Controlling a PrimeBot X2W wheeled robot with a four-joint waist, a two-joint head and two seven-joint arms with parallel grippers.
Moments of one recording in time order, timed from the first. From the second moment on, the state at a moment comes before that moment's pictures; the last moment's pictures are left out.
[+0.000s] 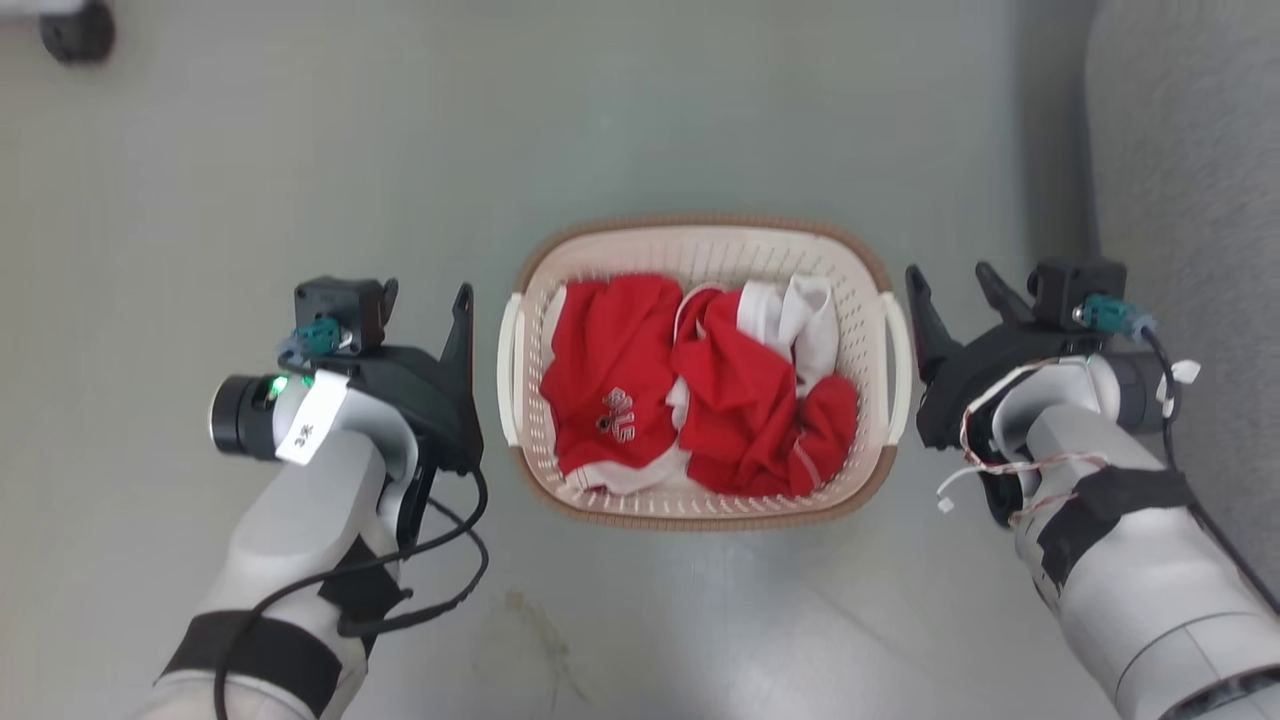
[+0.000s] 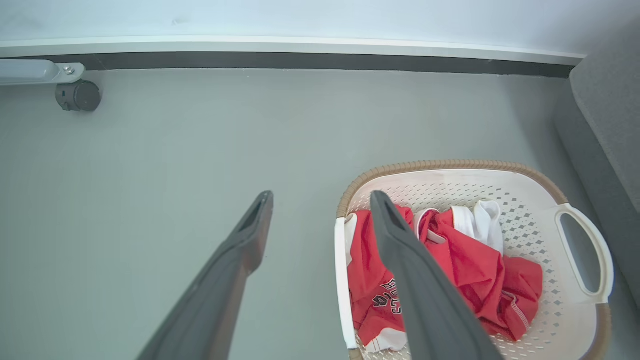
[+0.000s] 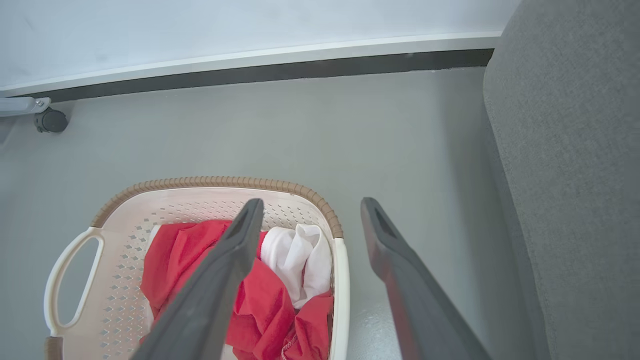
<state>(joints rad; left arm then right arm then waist) -0.92 0.04 -0.53 1.19 -0.62 -0.03 -0.25 -0.97 -0.09 0.46 1.23 0.49 0.08 -0.25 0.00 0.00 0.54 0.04</state>
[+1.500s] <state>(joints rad) -0.61 0.07 -0.42 0.95 -0.57 0.05 -0.25 -0.65 -0.09 0.41 0.97 0.45 0.02 -0.25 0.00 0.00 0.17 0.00</state>
